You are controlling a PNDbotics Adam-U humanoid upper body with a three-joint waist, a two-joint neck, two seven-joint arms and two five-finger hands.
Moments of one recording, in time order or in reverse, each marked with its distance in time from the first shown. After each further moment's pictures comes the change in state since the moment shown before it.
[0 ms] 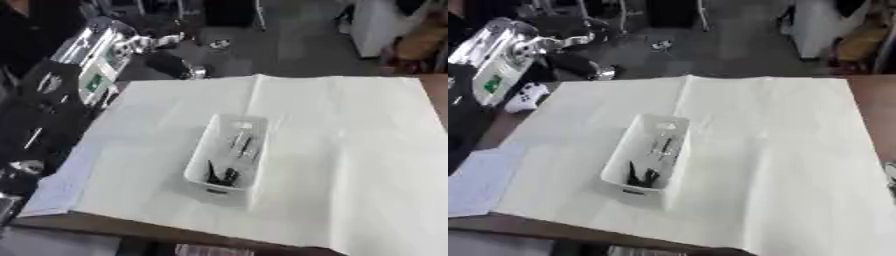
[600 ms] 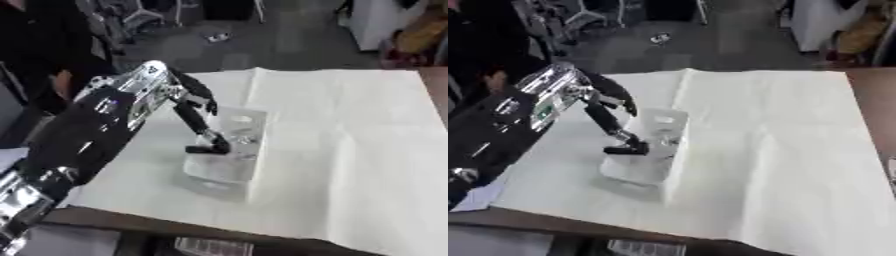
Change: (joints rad) left arm -0.054 -0.091 -0.182 0.074 0.043 -0.179 -0.293; right arm 0.000 0.000 0.000 0.000 0.000 -0.001 0.001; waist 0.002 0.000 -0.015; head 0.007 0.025
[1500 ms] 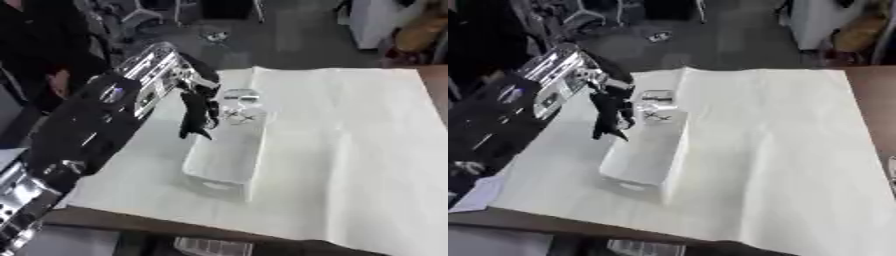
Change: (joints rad) left arm -0.027 -0.020 -0.076 0.019 -0.078 0.126 -0.100; right arm 0.000 0.000 0.000 0.000 0.000 0.000 -0.001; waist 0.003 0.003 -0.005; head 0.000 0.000
